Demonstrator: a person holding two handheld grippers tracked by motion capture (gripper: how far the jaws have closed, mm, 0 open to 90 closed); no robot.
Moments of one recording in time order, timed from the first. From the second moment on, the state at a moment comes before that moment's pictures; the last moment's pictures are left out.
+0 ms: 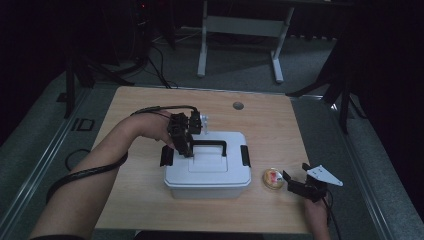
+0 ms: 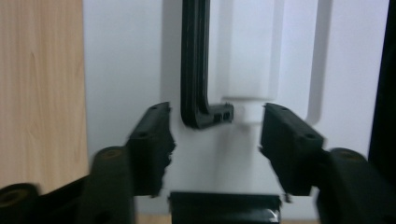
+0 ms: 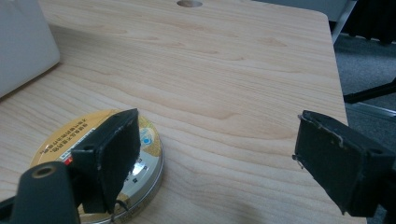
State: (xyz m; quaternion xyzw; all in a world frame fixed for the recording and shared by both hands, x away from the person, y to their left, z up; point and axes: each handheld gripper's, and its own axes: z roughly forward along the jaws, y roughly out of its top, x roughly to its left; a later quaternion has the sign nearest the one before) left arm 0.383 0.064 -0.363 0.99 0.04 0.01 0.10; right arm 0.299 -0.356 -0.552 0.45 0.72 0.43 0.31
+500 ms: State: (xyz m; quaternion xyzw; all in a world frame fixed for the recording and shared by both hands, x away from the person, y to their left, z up) left arm 0.387 0.053 -0.371 1.00 0.06 -0.02 0.05; right arm 0.300 -0.356 -0.553 0.45 0.72 0.43 0.31
